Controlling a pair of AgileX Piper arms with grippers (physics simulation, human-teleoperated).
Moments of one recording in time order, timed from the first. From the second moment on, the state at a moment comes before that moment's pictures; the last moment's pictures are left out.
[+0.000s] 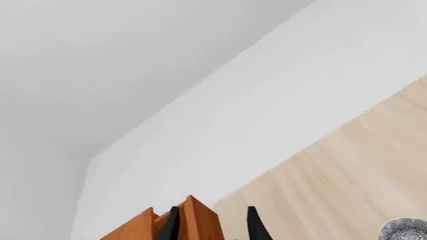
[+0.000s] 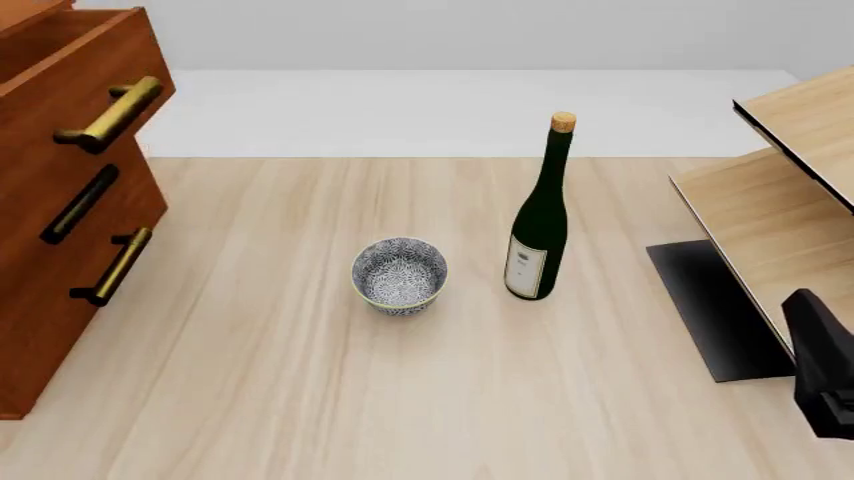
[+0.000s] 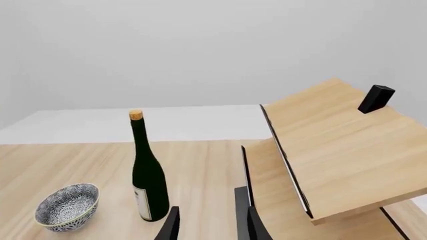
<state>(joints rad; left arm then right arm) -0.16 1.28 -1.48 0.49 0.56 0.03 0.01 0.00 -0.02 0.04</state>
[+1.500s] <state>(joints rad) 0.09 1.25 -1.27 0.40 -0.10 0.05 0.00 0.00 -0.01 0.01</state>
